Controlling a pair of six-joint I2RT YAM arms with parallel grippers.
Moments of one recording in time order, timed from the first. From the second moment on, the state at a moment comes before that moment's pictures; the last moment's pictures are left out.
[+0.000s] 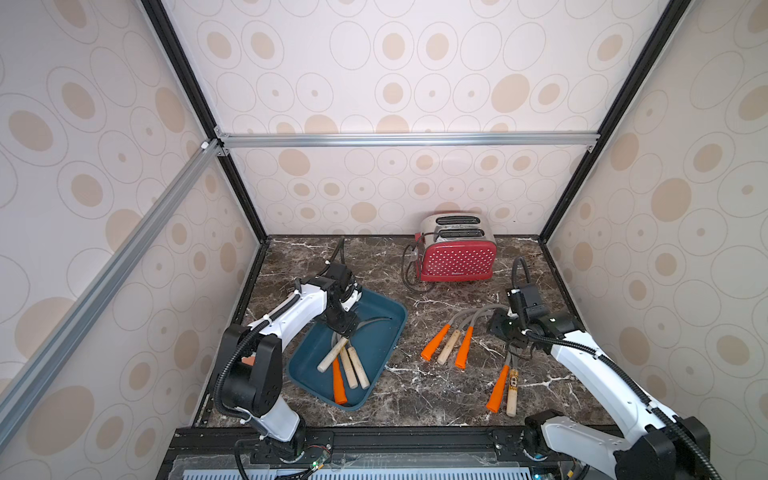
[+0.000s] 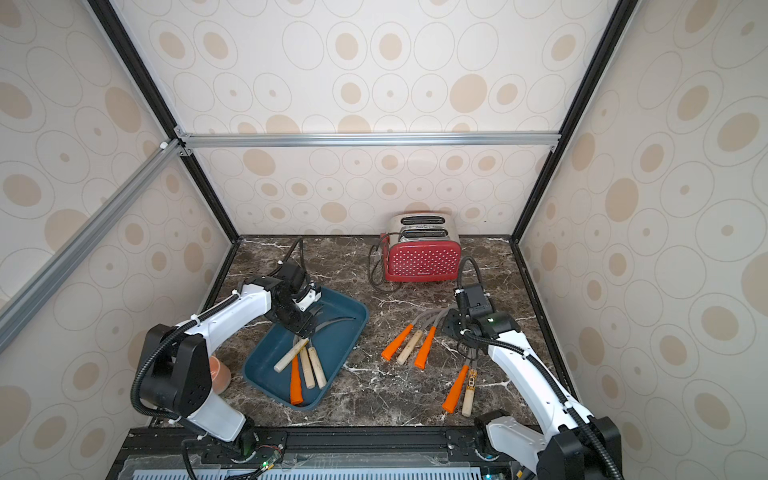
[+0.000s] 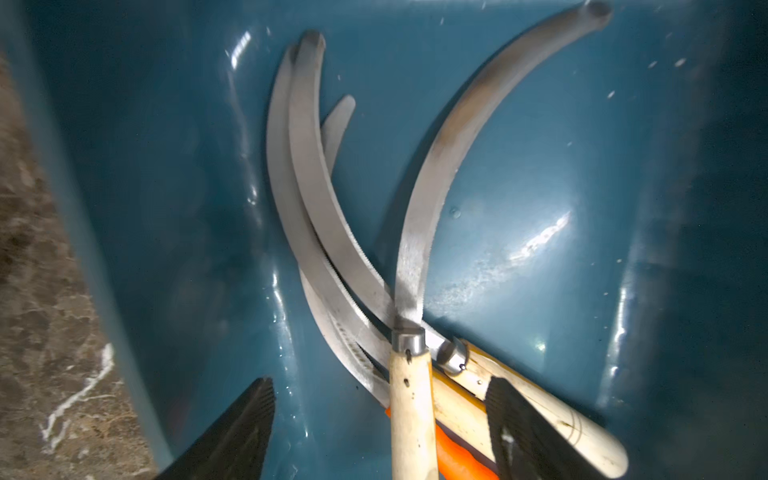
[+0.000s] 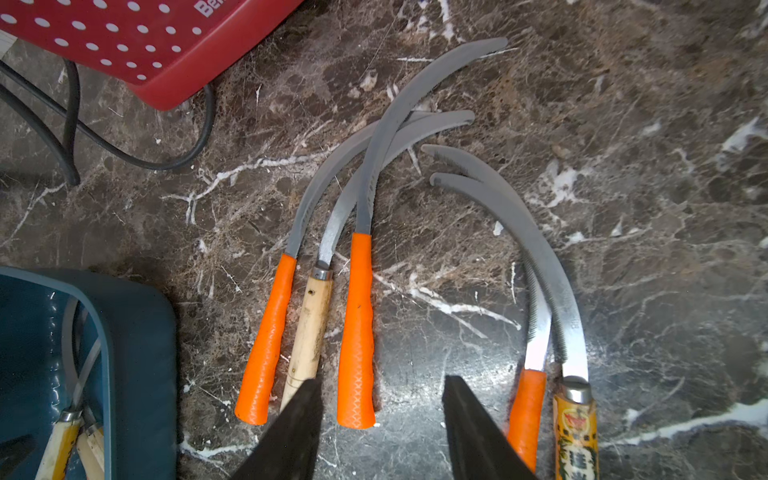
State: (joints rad) left arm -0.31 1.60 1.17 -0.95 0.03 0.22; right arm 0.26 1.10 0.85 -0.80 0.02 0.72
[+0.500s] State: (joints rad) left arm -0.19 1.60 1.43 -0.98 -0.03 0.24; right arm 0.26 1.13 0.85 -0.80 0.00 0.70
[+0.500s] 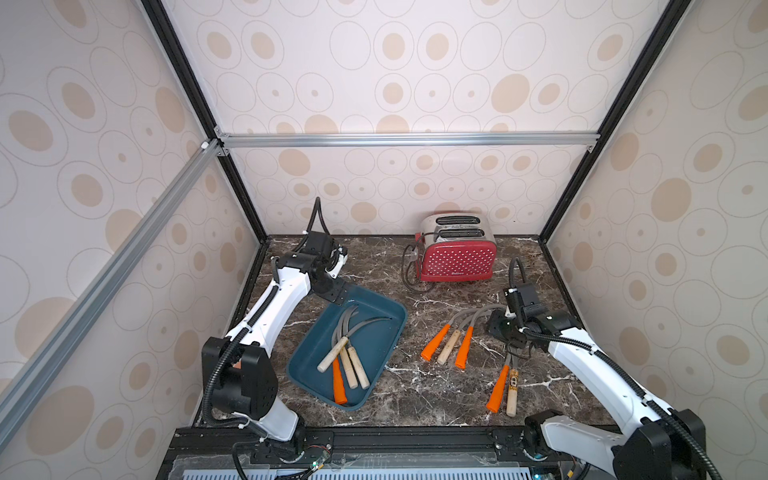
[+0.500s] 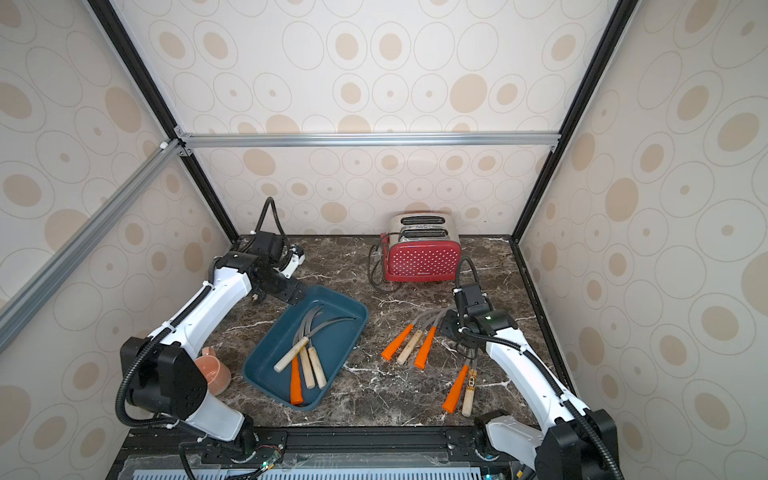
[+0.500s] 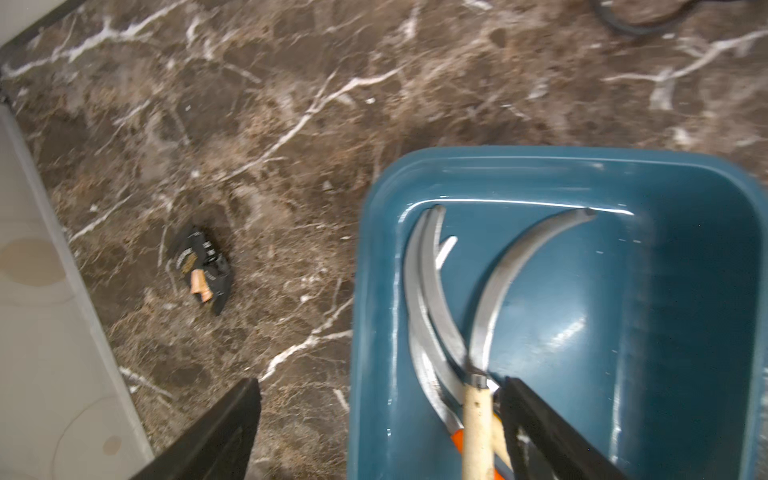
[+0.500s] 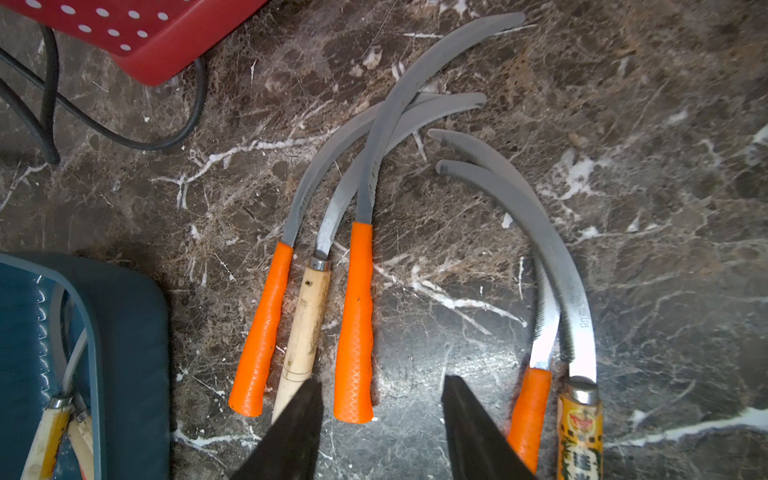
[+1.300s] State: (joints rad) left arm -0.15 1.84 1.40 -0.98 0.05 0.20; right arm 0.26 1.14 0.85 -0.81 -0.03 0.68
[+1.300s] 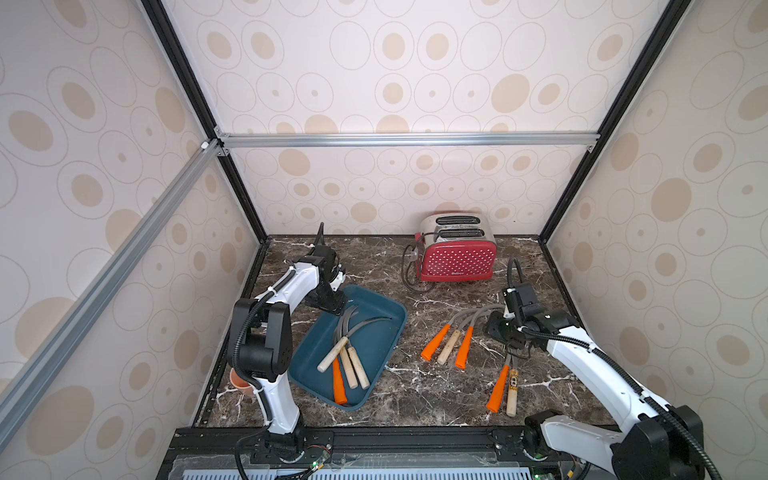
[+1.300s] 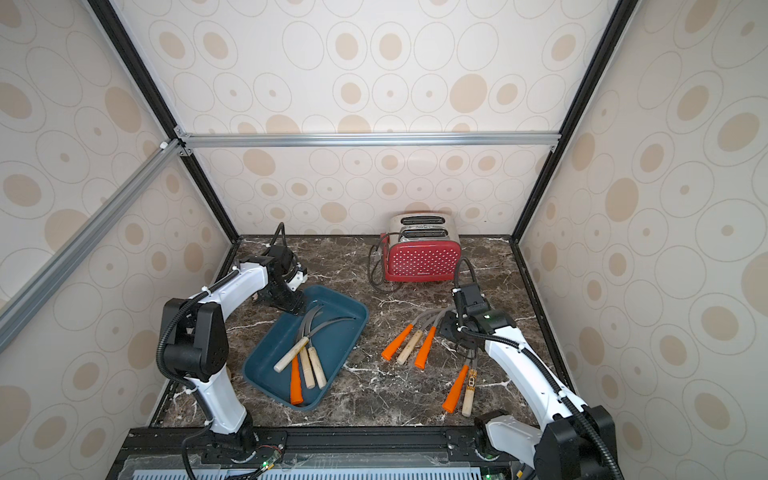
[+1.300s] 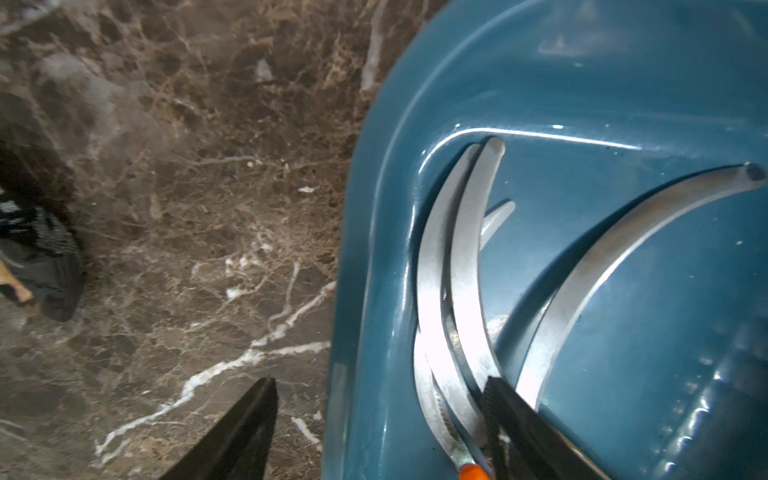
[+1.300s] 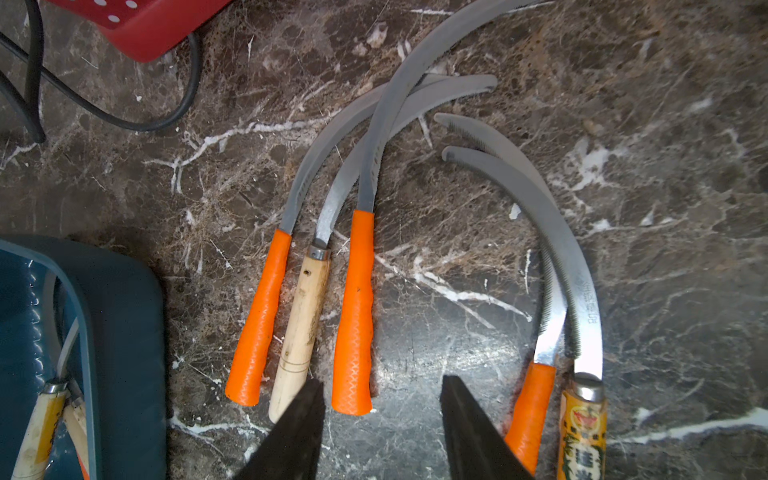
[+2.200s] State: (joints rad) left arm -0.14 1.84 1.40 -0.98 0.19 0.19; right arm 0.26 1.14 0.85 -0.81 -0.04 0.68
